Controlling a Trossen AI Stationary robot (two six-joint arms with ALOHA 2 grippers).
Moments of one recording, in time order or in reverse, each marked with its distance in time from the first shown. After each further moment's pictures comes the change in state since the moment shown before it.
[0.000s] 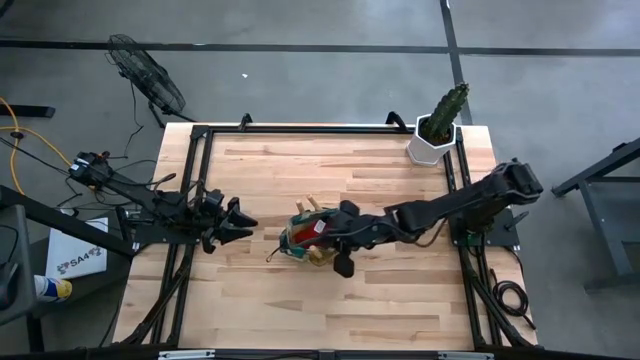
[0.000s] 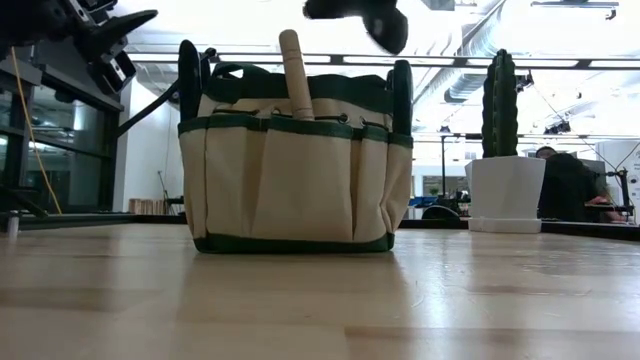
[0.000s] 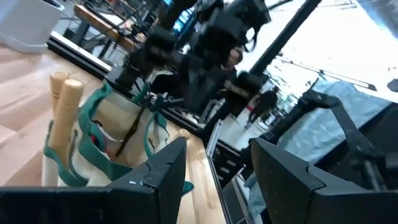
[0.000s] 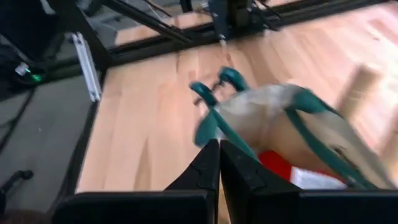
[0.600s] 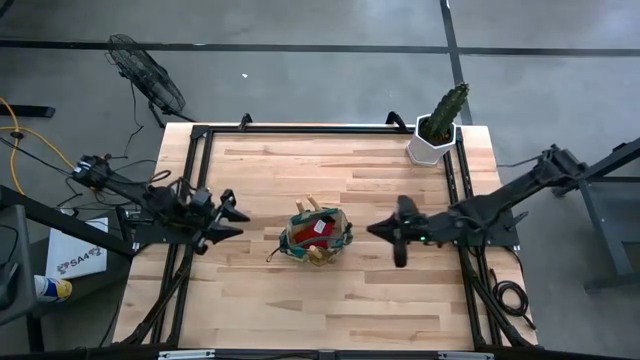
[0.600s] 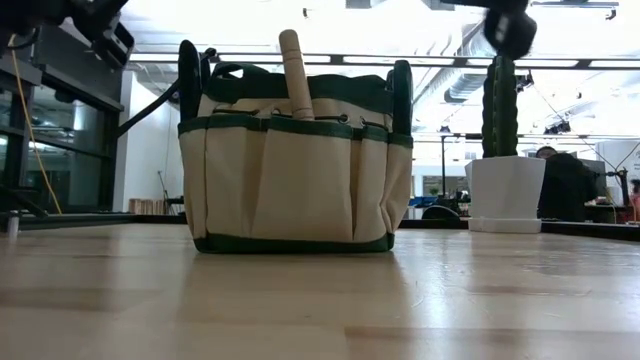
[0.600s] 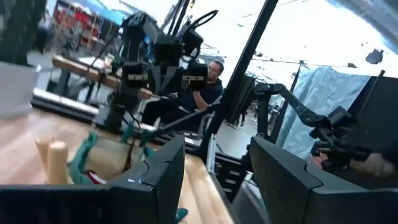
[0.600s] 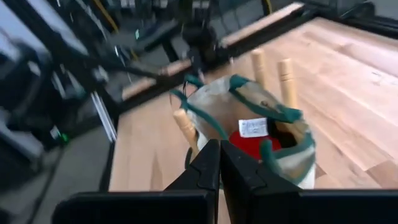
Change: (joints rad) left arm 0.000 -0.100 0.002 0.003 0.056 0.244; right arm 0.162 -0.542 -0.486 0.114 0.289 0.239
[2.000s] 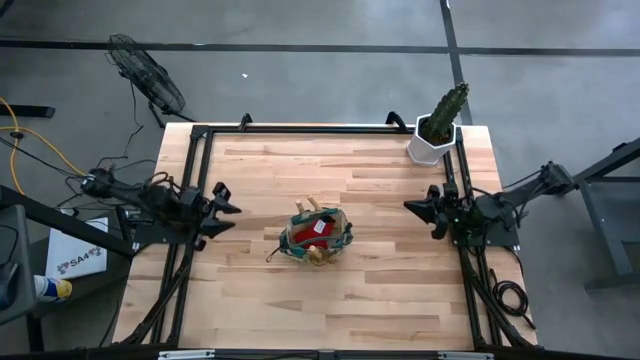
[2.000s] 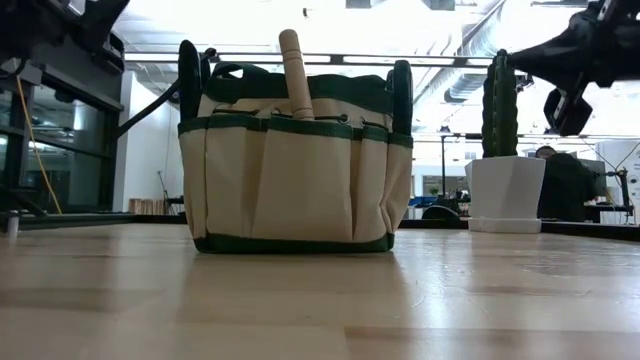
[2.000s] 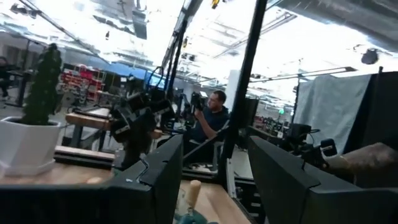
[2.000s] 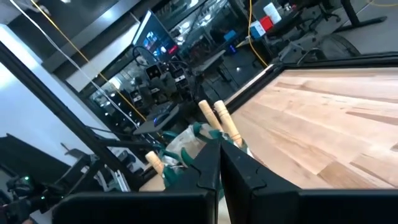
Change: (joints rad) left arm 0.052 -0.244 -0.158 0.053 0.027 0.215; right arm -0.014 -0.862 -0.643 0.199 0.133 0.005
